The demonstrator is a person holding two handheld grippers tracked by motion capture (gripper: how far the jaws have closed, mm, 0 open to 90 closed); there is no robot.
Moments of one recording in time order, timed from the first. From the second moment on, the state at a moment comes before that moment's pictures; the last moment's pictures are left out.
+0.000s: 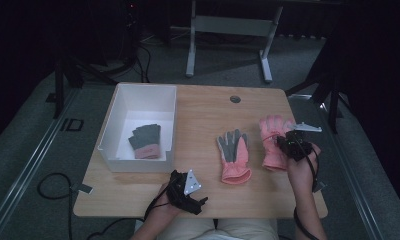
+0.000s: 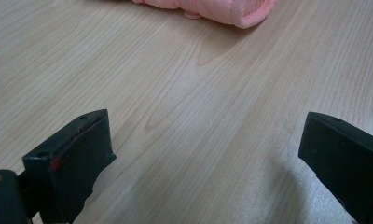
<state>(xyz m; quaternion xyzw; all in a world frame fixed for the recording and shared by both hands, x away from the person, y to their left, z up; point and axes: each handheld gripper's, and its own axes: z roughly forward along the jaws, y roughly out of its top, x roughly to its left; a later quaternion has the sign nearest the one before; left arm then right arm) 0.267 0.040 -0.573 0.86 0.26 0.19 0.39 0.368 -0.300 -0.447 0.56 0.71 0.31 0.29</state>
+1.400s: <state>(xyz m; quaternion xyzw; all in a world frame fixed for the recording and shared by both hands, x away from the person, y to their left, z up) 0.266 0.040 -0.572 0.87 0.25 0.19 0.39 0.348 -0.186 -0.455 0.54 0.75 0.31 0.24</state>
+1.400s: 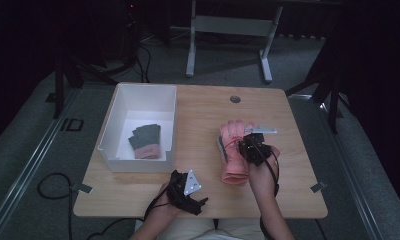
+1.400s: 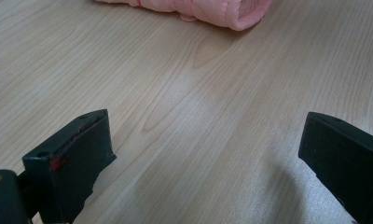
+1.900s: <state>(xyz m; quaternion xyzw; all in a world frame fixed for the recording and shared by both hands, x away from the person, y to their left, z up) 0.266 0.040 -0.572 0.87 0.25 0.18 0.39 0.364 -0.183 -0.504 0.55 0.76 0.28 0.22</state>
